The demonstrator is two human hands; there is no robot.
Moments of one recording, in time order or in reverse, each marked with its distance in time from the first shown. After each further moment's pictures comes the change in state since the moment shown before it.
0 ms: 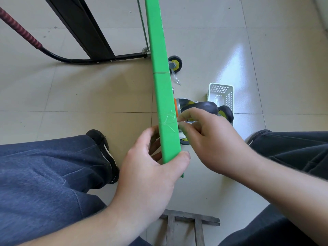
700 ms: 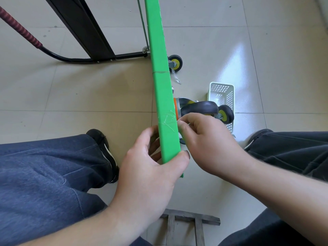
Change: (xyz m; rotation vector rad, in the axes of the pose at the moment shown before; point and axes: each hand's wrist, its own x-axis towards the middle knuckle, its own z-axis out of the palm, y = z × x) left_hand -0.001 -0.002 0.001 -0.022 0.001 0.011; right_hand 0.000 -0.008 0.010 0.014 -0.008 0.115
